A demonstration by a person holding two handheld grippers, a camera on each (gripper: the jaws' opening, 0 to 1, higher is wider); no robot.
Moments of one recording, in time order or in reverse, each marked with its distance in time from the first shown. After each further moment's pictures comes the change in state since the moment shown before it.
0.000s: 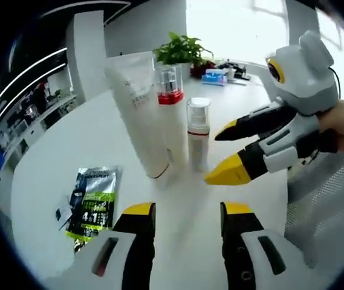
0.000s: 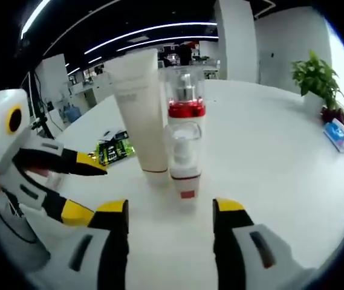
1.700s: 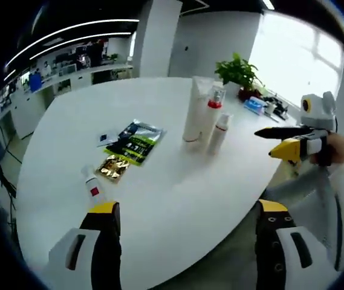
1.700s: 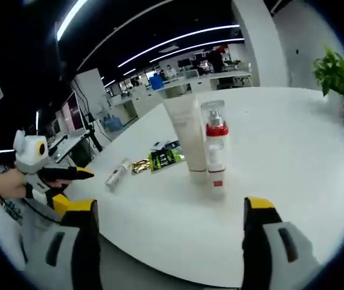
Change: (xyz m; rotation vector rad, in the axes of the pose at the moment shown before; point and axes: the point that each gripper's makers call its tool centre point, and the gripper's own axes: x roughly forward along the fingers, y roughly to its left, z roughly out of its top) left arm -0.136 -0.011 -0.061 -0.415 -0.059 0.197; right arm -0.089 0.034 0.013 0.037 -0.090 0.300
